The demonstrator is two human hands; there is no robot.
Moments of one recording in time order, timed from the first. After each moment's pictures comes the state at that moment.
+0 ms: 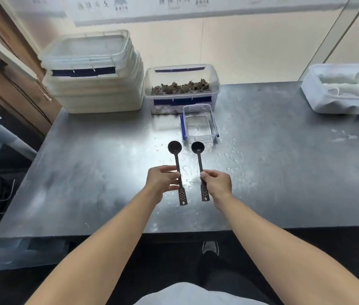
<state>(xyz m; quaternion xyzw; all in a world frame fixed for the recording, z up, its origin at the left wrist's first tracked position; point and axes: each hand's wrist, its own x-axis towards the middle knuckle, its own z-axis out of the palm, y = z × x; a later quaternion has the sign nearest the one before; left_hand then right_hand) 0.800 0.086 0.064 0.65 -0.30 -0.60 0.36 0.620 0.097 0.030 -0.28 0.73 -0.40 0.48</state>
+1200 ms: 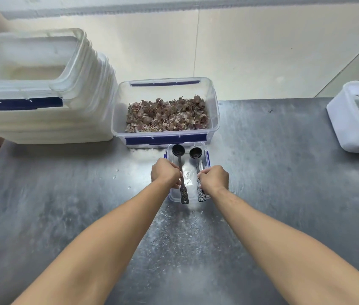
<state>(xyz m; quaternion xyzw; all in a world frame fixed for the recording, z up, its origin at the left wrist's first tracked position) 0.709 -0.223 0.029 0.79 -0.37 -0.46 0.15 0.568 -0.200 0.013 -0.37 0.81 -0.17 0.41</state>
